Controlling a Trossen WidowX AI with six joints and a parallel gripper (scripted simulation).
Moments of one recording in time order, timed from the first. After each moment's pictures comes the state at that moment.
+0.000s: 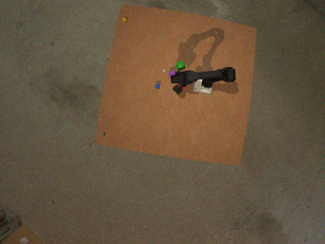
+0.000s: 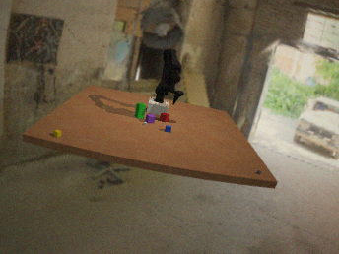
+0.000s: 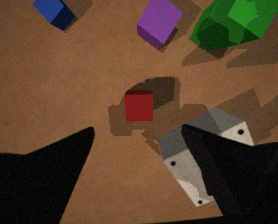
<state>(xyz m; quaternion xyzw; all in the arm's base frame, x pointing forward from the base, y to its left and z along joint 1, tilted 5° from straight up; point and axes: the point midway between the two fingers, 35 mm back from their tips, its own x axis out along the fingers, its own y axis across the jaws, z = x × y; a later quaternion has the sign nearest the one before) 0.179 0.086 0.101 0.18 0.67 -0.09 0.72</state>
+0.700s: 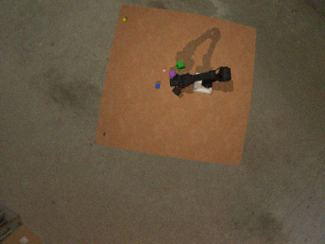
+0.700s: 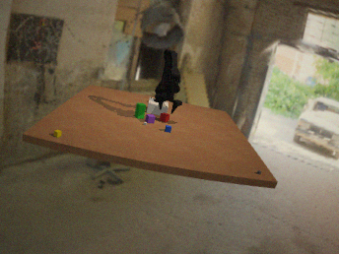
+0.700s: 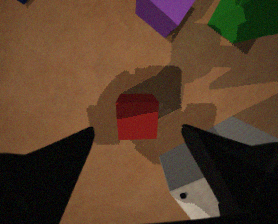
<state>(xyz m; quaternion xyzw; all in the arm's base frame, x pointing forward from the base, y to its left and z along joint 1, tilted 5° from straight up) 0.180 0.092 0.039 0.16 0.68 -0.10 0.71</state>
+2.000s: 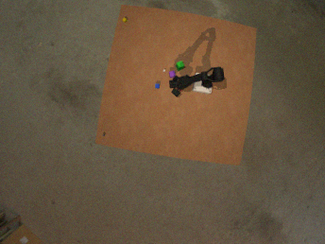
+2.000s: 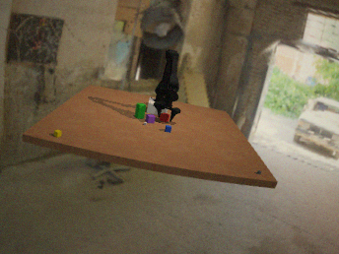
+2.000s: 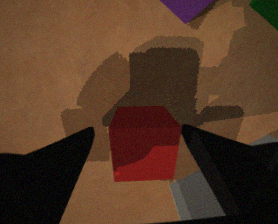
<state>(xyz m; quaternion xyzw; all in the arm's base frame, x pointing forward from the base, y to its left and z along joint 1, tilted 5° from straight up) 0.185 0.098 -0.016 0.16 0.68 -0.10 0.71</state>
